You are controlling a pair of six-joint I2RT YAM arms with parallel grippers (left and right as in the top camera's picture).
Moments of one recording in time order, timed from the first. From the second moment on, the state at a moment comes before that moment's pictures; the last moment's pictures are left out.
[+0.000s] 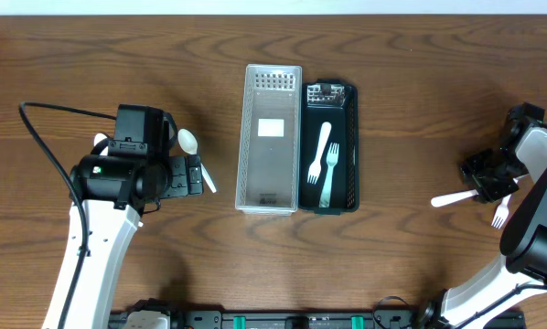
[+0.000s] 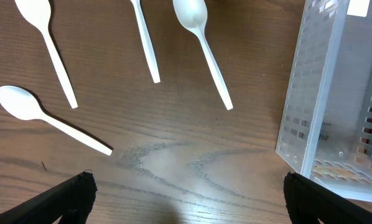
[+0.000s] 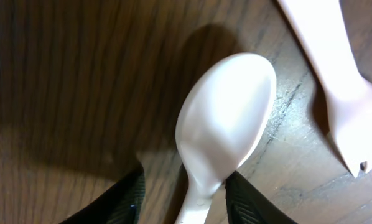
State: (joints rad) left arm -0.11 1.22 1.14 -1.14 -0.04 -0.20; right arm -0.43 1.93 1.19 -0.87 0.04 0.75
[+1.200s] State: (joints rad) left arm -0.11 1.22 1.14 -1.14 -0.04 -0.20; right arm -0.14 1.71 1.34 -0.97 0.02 0.67
